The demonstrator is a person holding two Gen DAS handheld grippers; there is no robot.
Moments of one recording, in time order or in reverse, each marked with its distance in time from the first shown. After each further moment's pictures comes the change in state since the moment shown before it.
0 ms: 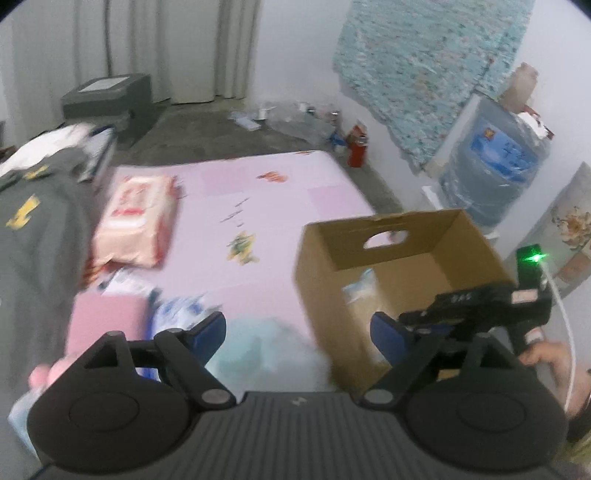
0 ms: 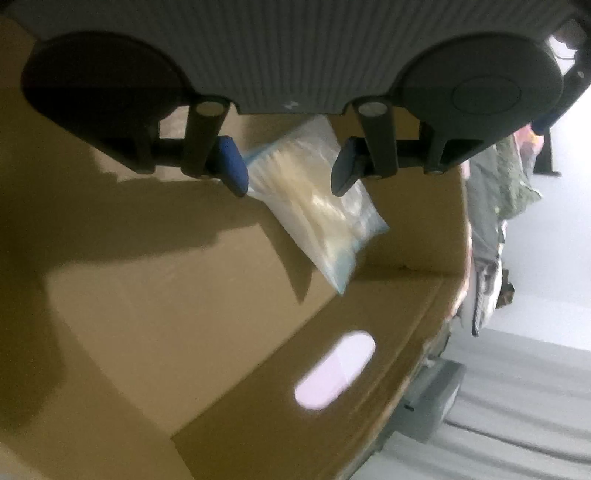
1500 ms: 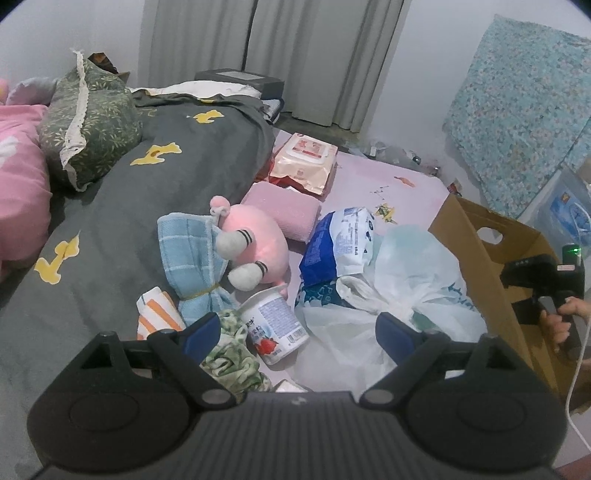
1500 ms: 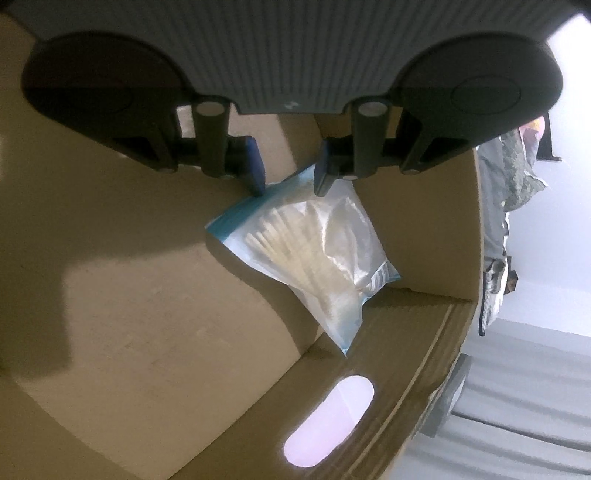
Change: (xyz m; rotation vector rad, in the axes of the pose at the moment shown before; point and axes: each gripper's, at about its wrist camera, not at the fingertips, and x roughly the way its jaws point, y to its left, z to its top) left arm -0.087 0.102 -0.184 -0.302 -0.162 0.194; right arm 0.007 0.010 -0.022 0.067 -0.025 0.010
